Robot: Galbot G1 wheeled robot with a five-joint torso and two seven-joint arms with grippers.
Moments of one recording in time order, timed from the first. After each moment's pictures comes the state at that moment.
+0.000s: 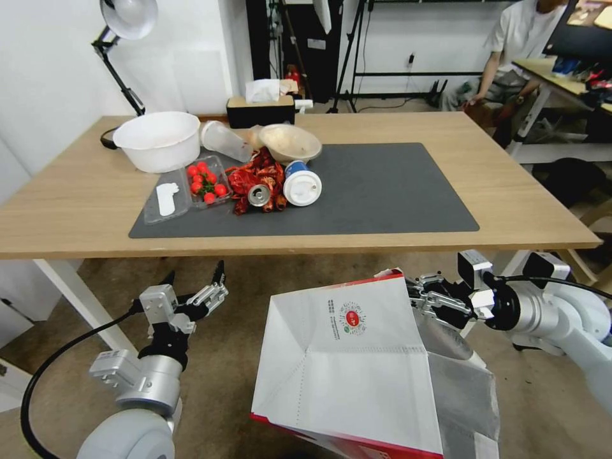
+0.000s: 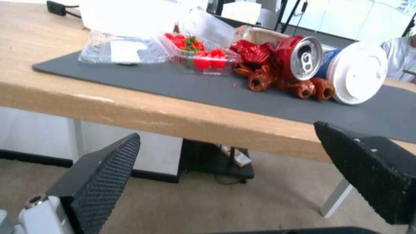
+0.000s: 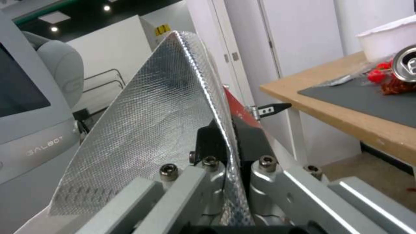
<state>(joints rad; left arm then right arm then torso) 1.72 -1.32 -0.52 -2.39 -0.49 0.14 -0.23 -1.20 0.63 0.44 1.93 1.19 -0.27 -1.20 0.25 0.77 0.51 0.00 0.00</state>
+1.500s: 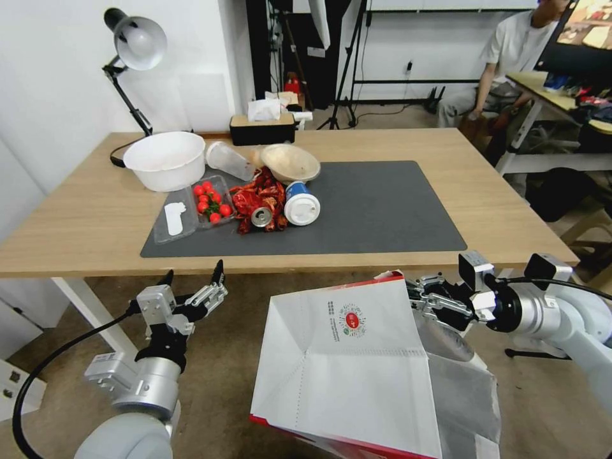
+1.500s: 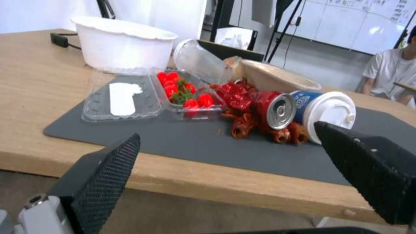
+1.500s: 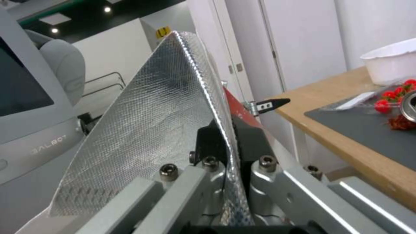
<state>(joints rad) 1.74 -1.33 -0.52 -2.42 -0.48 0.14 -0.23 -1.22 0.62 0.46 1.95 1.19 -0.27 -1.20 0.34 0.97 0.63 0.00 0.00</state>
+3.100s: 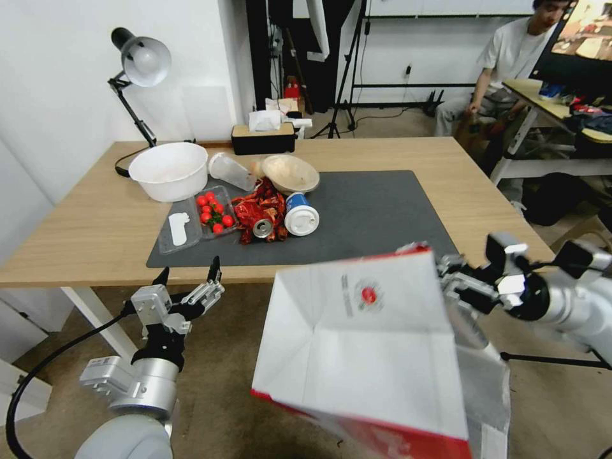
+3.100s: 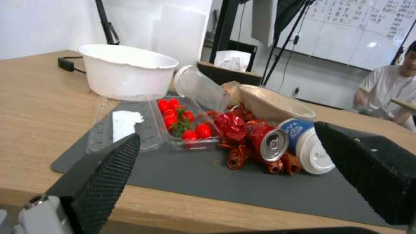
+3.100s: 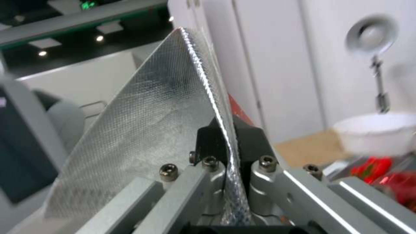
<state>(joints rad) 1.75 -1.32 -0.51 -2.41 -0.48 0.08 -0.23 -1.23 0.56 0.64 2.01 1.42 -0.26 -1.09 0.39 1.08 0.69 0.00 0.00</state>
